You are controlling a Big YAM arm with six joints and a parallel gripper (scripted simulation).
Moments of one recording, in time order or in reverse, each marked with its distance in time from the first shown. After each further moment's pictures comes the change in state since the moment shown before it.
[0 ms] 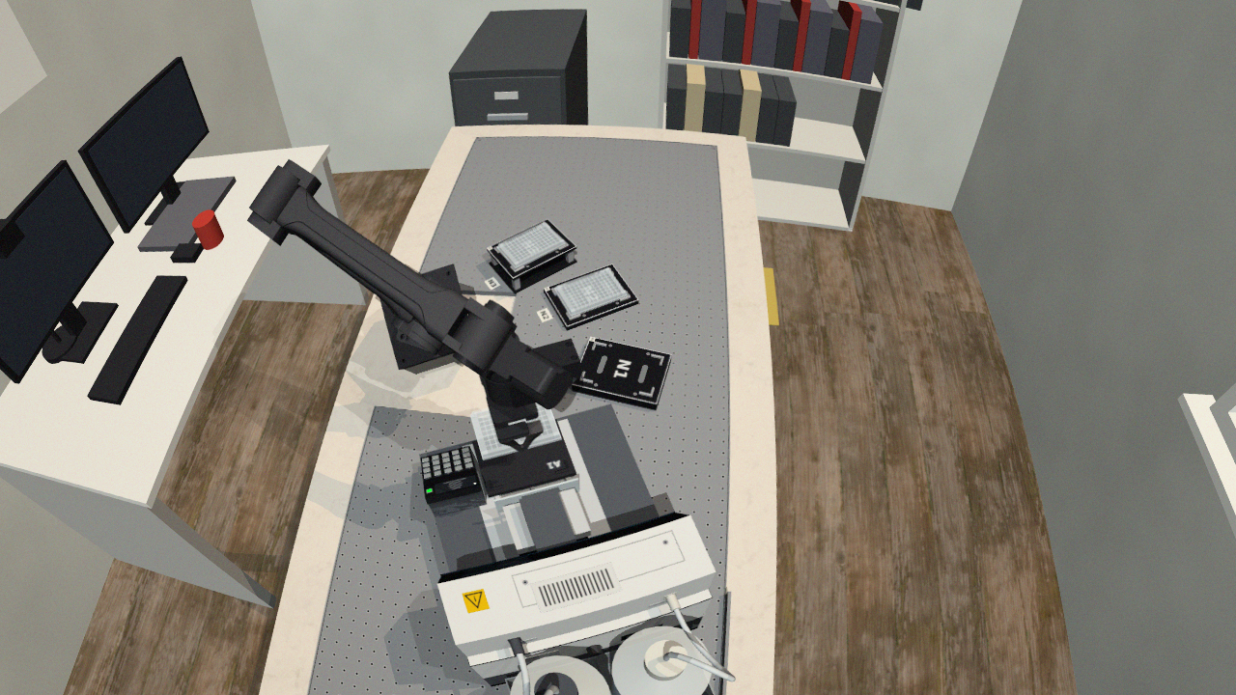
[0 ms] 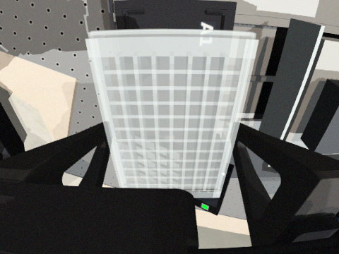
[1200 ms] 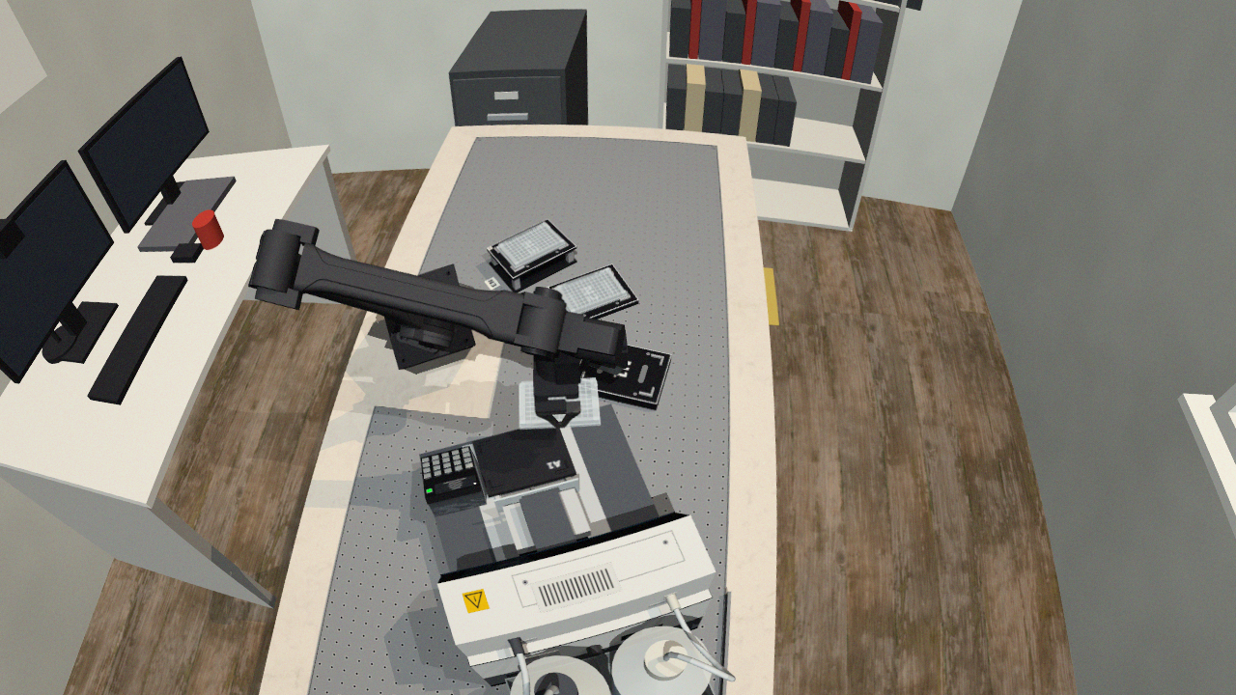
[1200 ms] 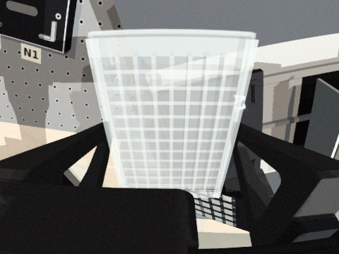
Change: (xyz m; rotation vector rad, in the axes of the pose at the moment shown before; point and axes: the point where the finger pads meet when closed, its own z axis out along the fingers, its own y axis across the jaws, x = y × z) arm -0.081 0.032 0.019 0.004 -0.002 0.256
